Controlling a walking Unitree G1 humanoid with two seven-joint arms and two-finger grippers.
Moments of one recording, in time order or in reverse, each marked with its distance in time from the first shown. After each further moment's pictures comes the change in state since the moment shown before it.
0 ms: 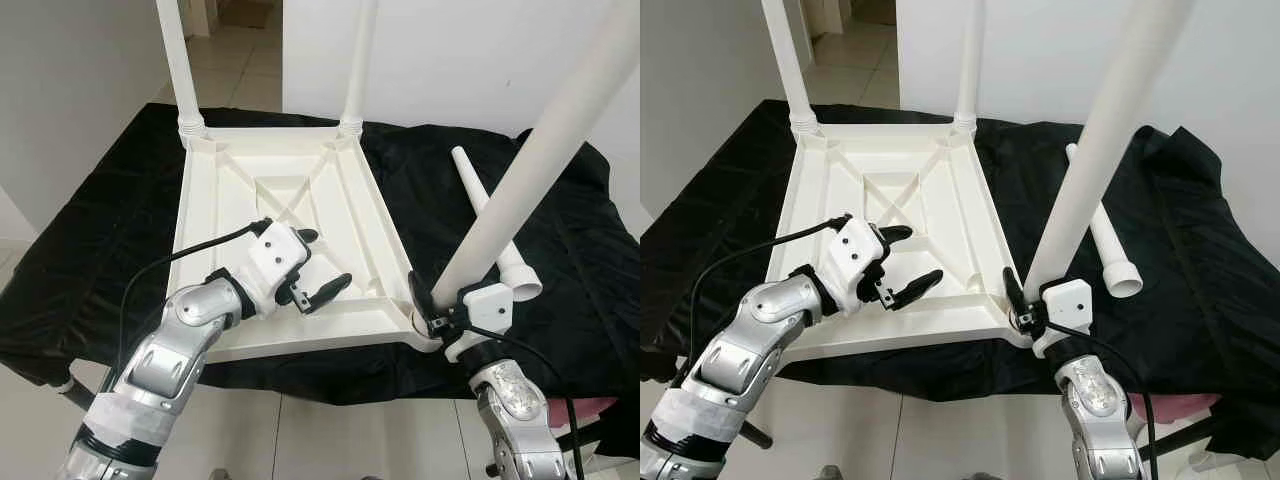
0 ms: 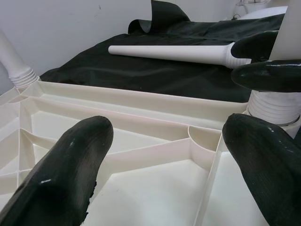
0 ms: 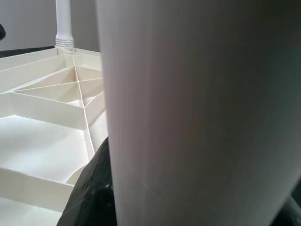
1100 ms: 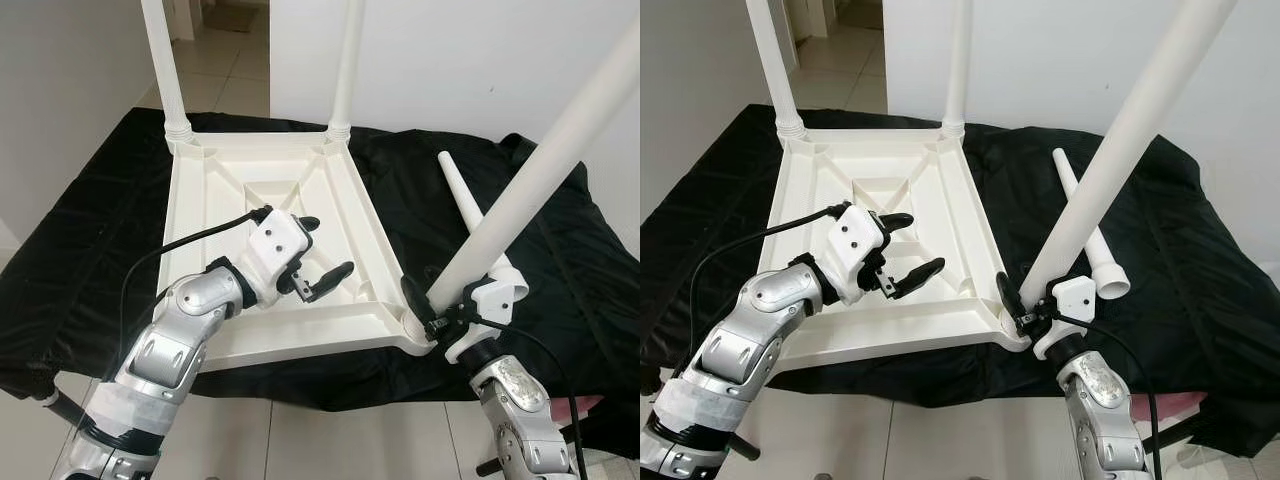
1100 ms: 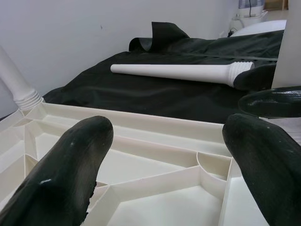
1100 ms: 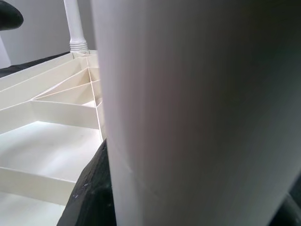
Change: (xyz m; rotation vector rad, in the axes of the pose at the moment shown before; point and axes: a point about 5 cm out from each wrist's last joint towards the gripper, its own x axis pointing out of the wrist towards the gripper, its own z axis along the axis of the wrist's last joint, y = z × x) left arm 0.003 0.007 0.009 0.022 -0.024 0.014; right arm 0.004 -0.002 -0.014 0.201 0.073 0.094
